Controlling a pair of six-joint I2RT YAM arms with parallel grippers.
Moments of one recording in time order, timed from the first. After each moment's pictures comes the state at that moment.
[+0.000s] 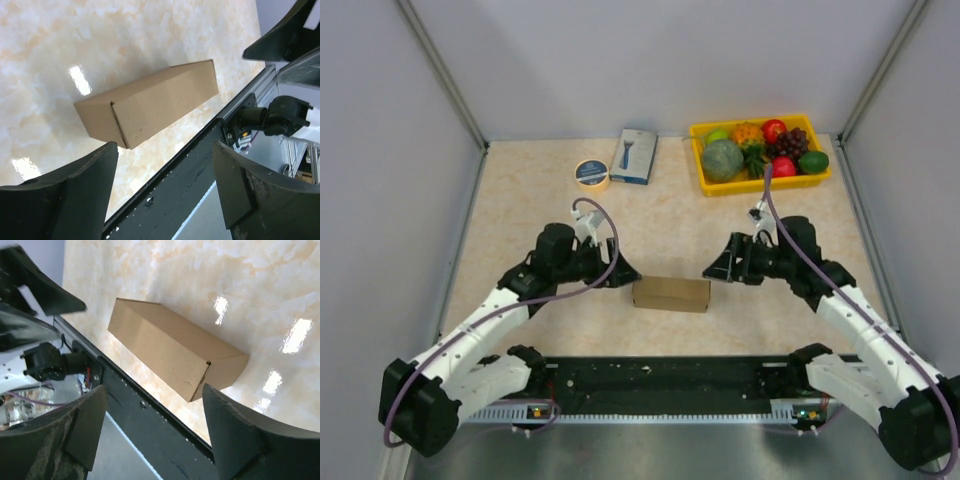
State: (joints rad) left arm -0.51 0.98 0.62 -0.23 0.49 -0.64; right arm 0.35 0.88 0.65 -0.40 -0.56 0.59
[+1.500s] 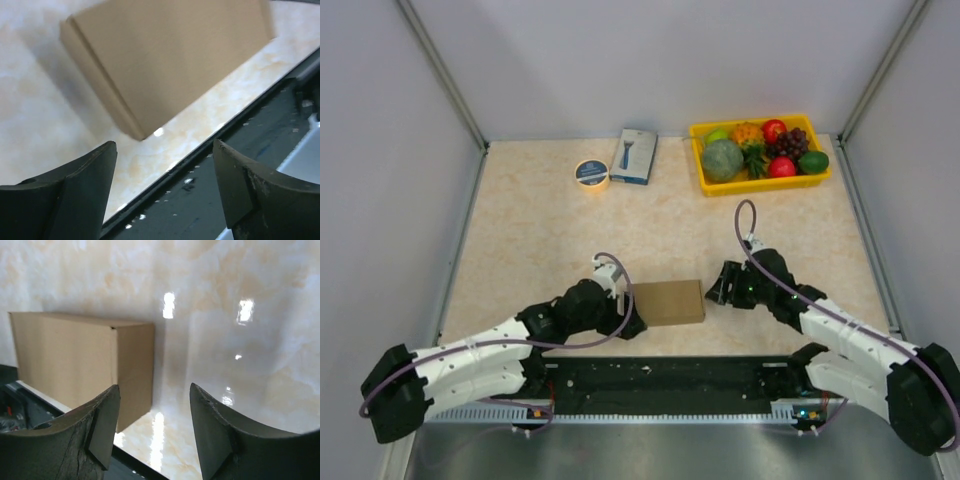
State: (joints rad) left arm -0.94 0.88 0.33 -0.12 0.04 -0.71; right arm 0.55 0.95 0.34 -0.15 -0.17 0.67
